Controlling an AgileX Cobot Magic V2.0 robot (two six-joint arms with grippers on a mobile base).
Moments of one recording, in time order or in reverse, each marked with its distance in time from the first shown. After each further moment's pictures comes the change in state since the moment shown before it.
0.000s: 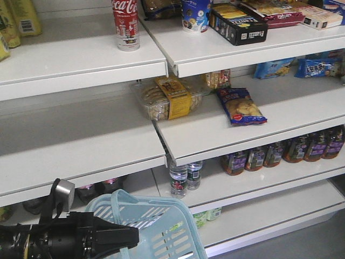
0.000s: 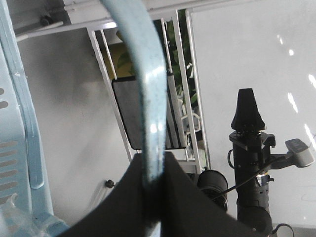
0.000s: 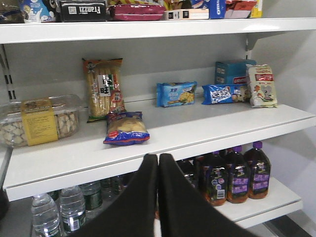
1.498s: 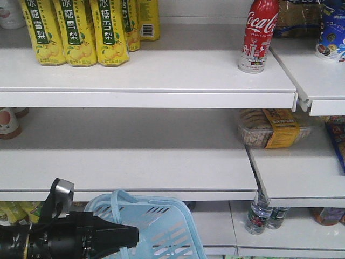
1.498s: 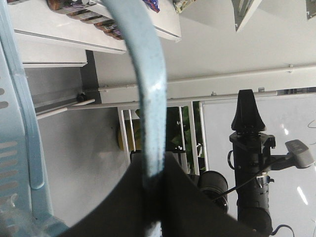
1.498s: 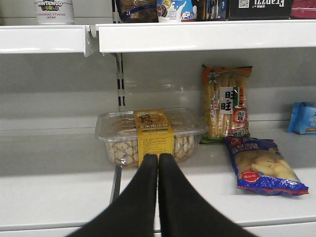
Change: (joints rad) left arm 0.000 0.000 0.000 0.000 0.000 0.000; right arm 0.000 0.000 0.000 0.000 0.000 0.000
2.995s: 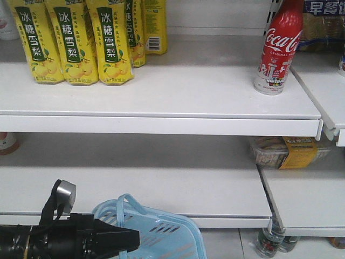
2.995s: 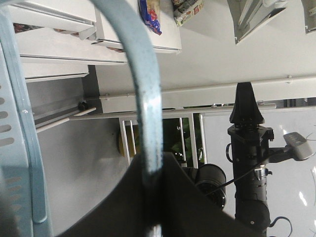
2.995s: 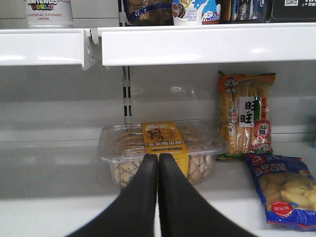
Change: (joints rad) left arm 0.000 0.000 0.000 0.013 -0.009 -0.001; right arm 0.000 0.000 0.000 0.000 0.000 0.000
